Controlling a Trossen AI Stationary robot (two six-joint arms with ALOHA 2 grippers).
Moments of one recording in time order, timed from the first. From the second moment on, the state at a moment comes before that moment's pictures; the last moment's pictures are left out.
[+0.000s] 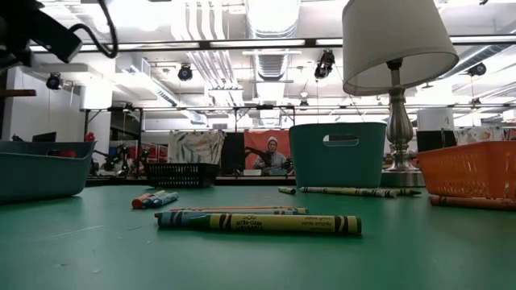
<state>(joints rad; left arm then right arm) -0.49 1.29 0.97 -1.42 0.06 -1.10 0.41 1.71 1.44 -0.24 0.58 -0.03</state>
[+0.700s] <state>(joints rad) -0.41 1.40 0.86 -1.25 0.06 -0.69 0.41 1.71 1.44 -0.32 0.58 -0.01</state>
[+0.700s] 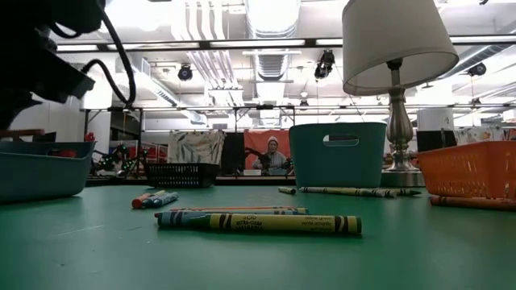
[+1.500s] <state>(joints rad) -0.41 1.41 0.74 -1.19 0.04 -0.70 0.41 1.71 1.44 -0.32 0.58 -0.01</state>
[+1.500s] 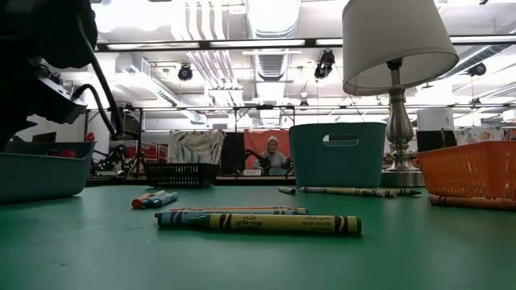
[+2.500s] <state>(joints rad) -0.45 1.40 1.24 -1.20 -0.50 -0.47 0.45 1.51 1.45 -1.13 0.22 0.86</state>
